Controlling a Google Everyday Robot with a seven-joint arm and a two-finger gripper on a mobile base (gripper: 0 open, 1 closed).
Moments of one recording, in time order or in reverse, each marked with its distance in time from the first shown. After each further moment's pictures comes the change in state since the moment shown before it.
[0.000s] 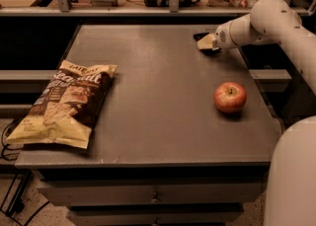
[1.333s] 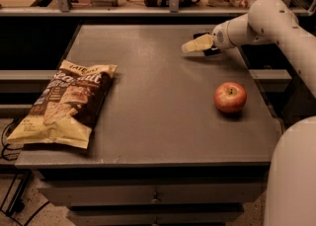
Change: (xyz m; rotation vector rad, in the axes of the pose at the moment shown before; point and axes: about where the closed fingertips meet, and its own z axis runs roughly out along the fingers) arm -0.003 0.003 -0.002 -0.011 -0.011 -0.028
